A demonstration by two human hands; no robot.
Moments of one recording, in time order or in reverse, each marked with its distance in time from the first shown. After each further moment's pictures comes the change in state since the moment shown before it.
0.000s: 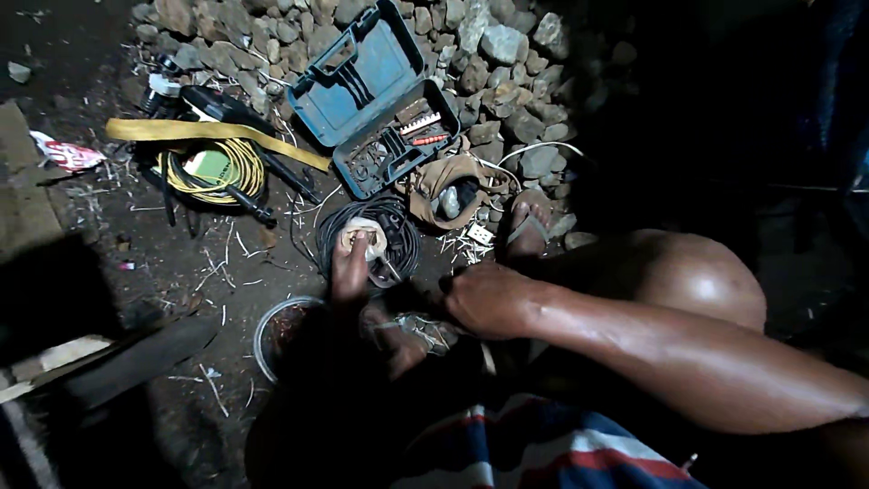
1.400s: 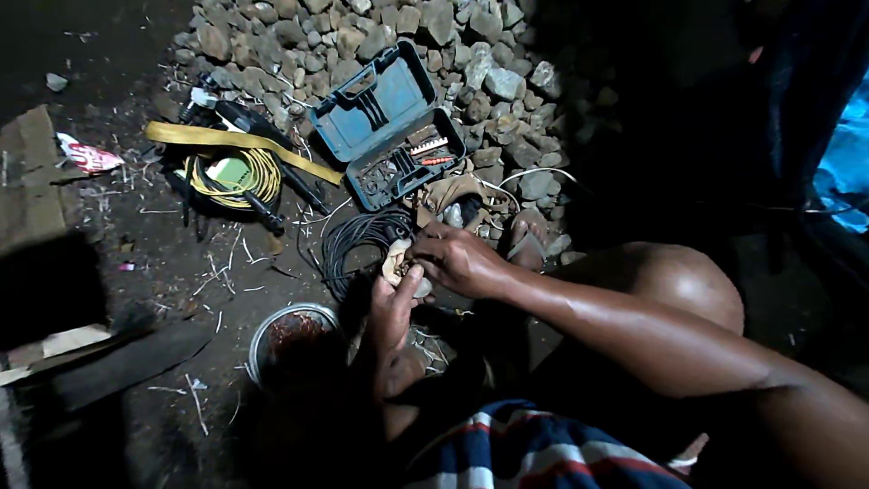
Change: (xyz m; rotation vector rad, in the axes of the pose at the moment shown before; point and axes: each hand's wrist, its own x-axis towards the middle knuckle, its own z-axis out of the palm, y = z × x) left_hand -0.092 0.032 0.020 -0.436 -0.307 0.050; right_hand 0.048 0.010 0.003 0.283 0.853 -0.140
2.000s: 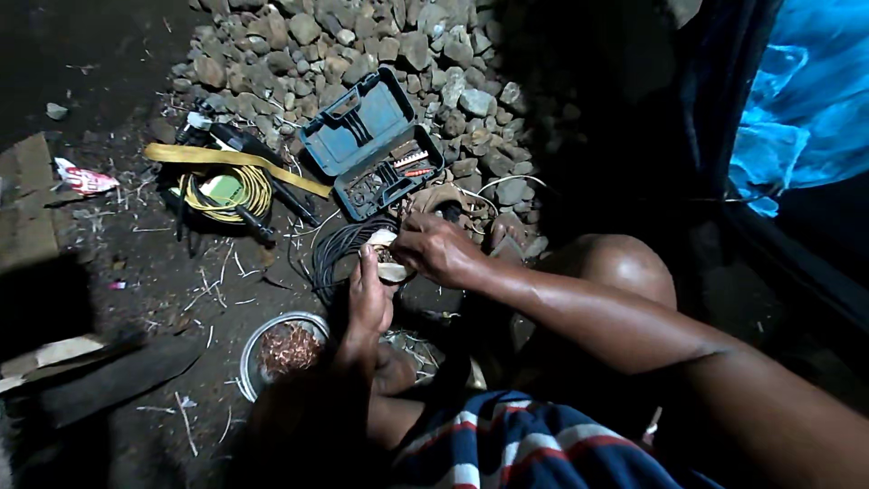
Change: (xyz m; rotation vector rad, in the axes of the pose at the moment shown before) left_hand 0.008 0.007 0.014 0.028 0.102 0.051; right_hand -0.010 -0.010 -0.015 -0.174 0.125 -0.073
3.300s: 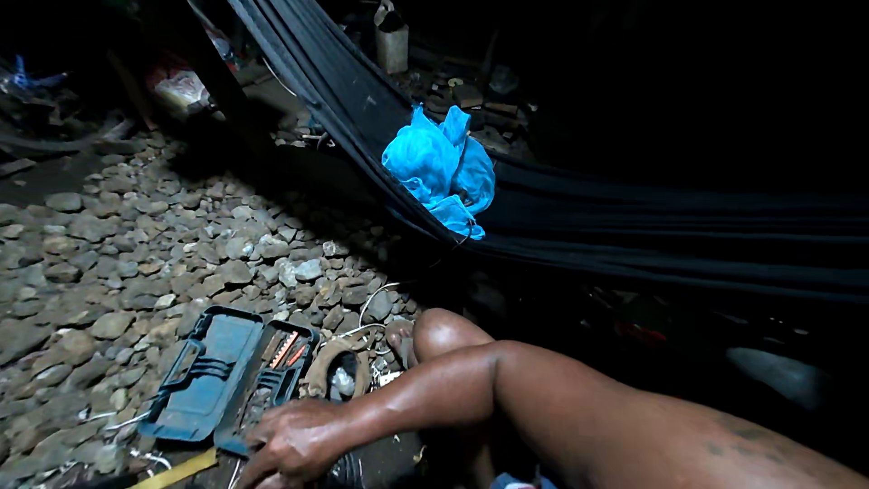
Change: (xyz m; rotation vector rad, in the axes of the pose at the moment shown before) left_hand -0.006 0.021 0.034 -0.086 -0.314 0.109; right_hand 0.008 -0.010 -0.030 0.043 0.133 -0.083
